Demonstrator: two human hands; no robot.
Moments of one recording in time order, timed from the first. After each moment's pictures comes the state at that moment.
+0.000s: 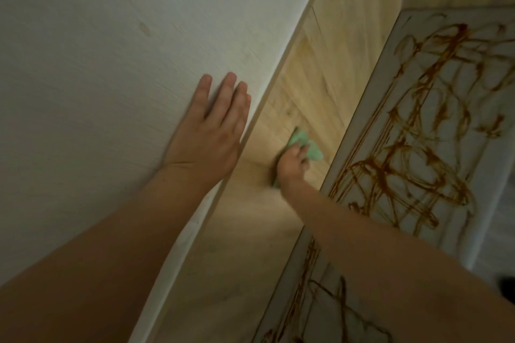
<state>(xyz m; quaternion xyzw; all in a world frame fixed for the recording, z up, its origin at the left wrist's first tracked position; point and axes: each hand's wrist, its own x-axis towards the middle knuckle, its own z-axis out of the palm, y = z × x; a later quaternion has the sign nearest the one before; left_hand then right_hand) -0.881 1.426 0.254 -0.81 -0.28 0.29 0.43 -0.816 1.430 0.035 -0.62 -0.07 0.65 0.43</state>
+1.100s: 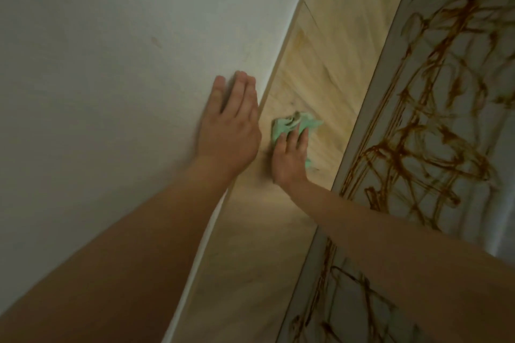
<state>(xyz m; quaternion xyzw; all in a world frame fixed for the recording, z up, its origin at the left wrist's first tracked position) -0.856 1.420 0.247 -0.81 -0.33 0.26 0.41 -0.831 1.398 0.060 -0.61 -0.28 0.57 0.48</state>
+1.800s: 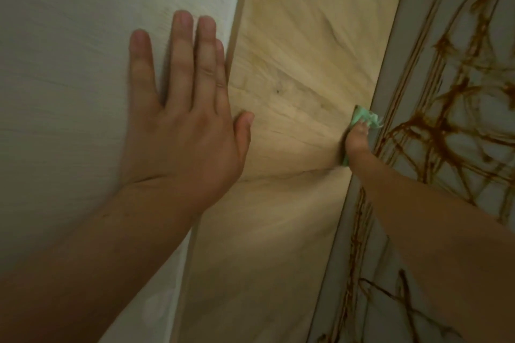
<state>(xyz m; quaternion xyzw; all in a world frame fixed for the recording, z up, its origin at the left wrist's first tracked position) -0.842 1.465 0.203 -0.80 -0.36 0.29 0.39 -0.783 1.493 -0.230 -0.63 0.07 0.65 0.43</state>
